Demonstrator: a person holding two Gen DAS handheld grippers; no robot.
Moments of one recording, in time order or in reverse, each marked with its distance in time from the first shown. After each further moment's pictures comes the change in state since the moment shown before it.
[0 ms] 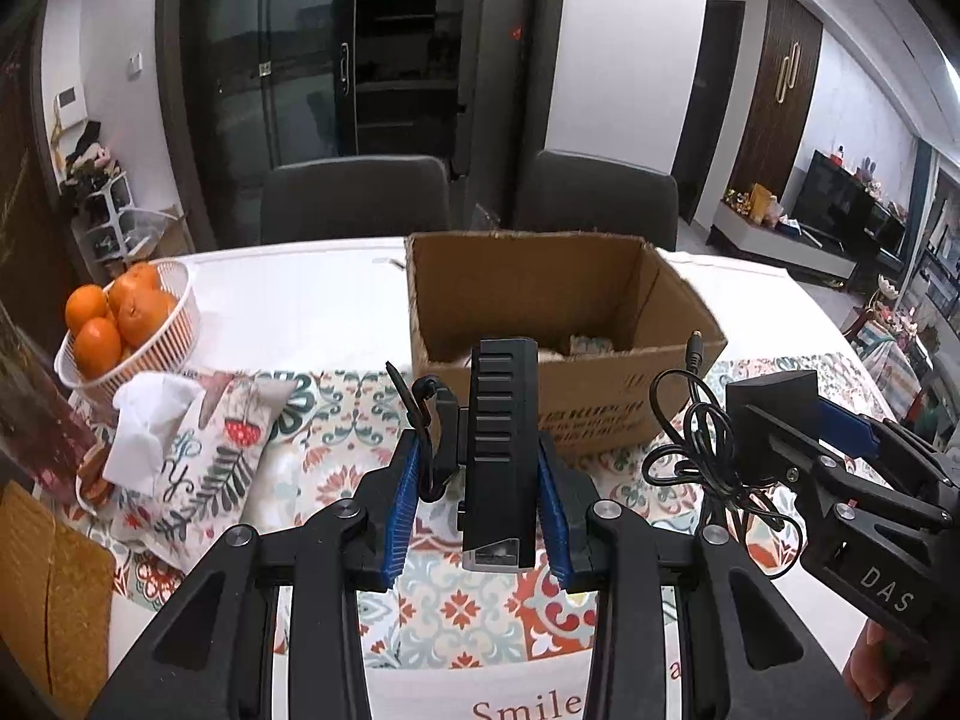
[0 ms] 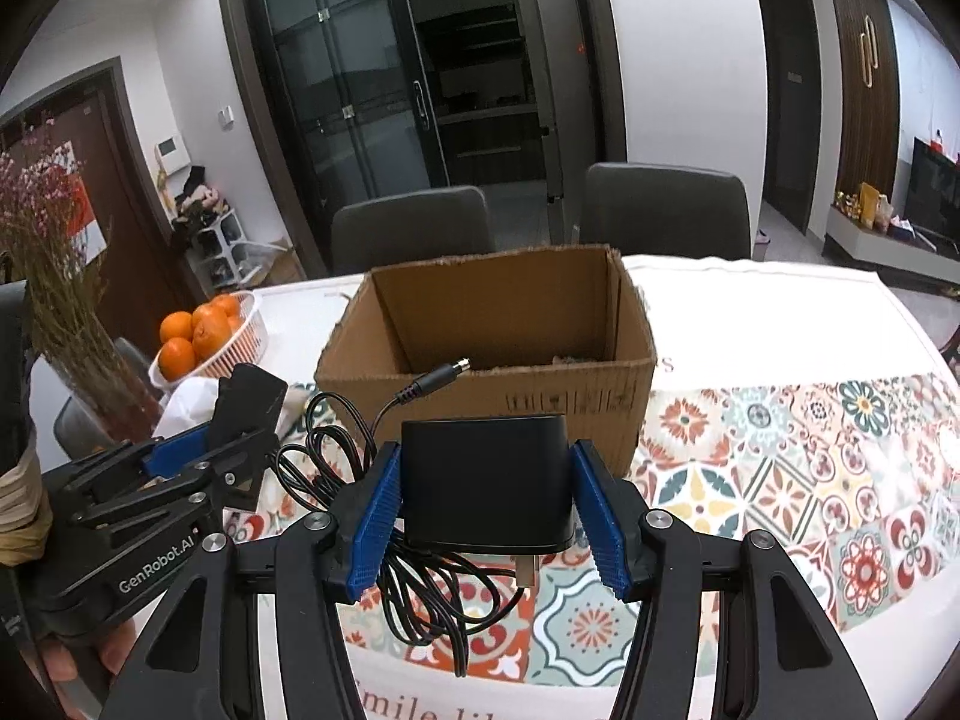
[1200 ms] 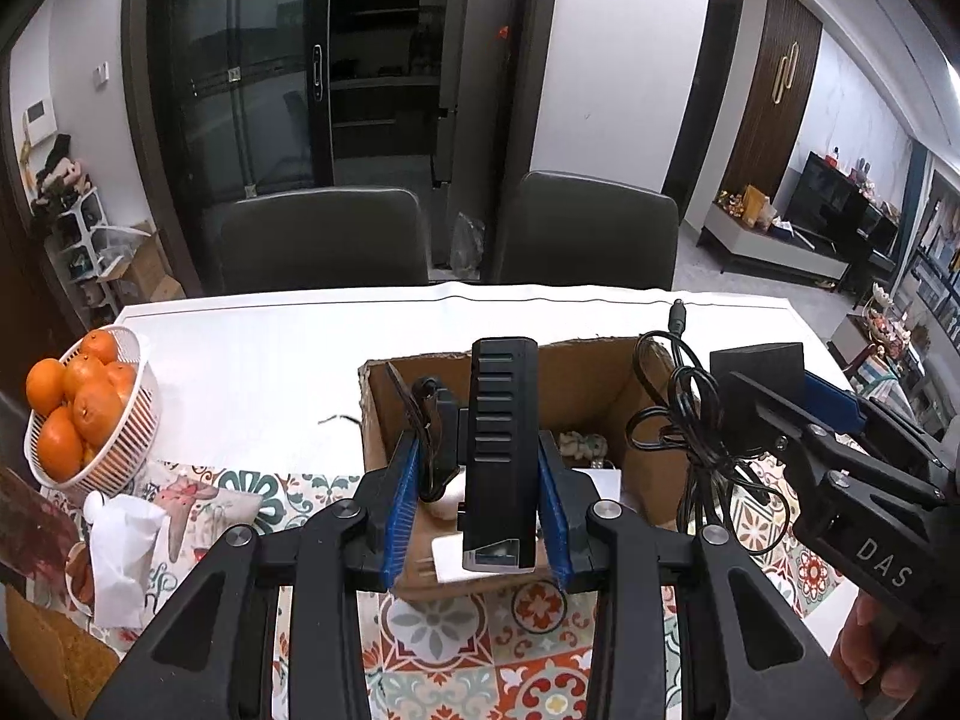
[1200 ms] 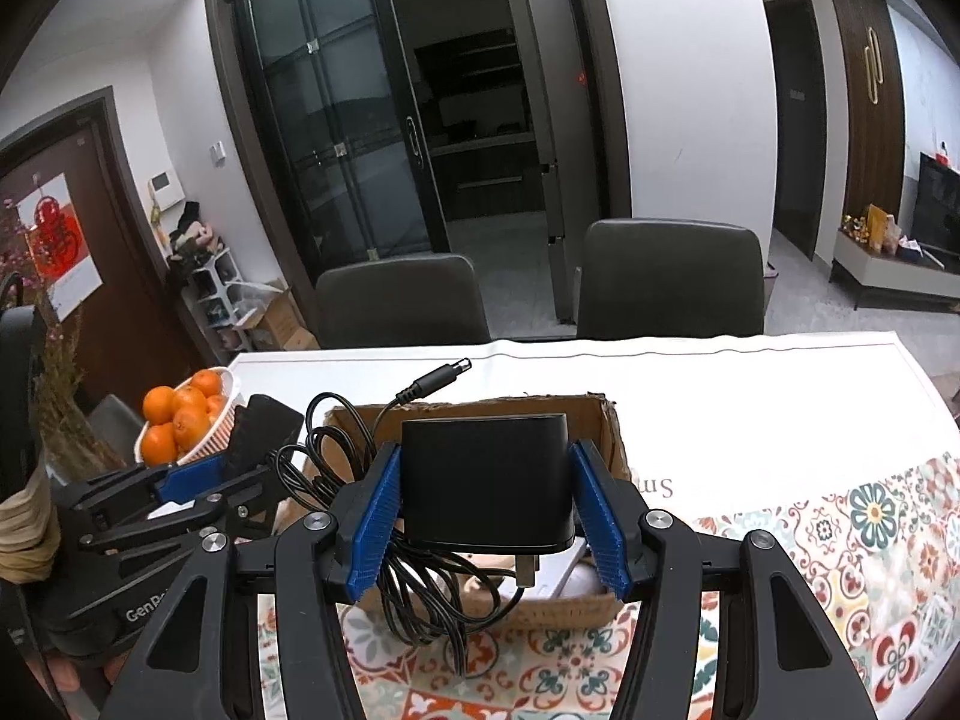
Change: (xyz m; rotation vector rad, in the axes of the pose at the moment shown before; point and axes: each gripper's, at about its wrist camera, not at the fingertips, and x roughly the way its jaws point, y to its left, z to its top) left arm 0.063 -0.010 0.108 0.006 0.037 -0.035; right arm 0.049 -0.021 0.093 0.010 -0.051 0.014
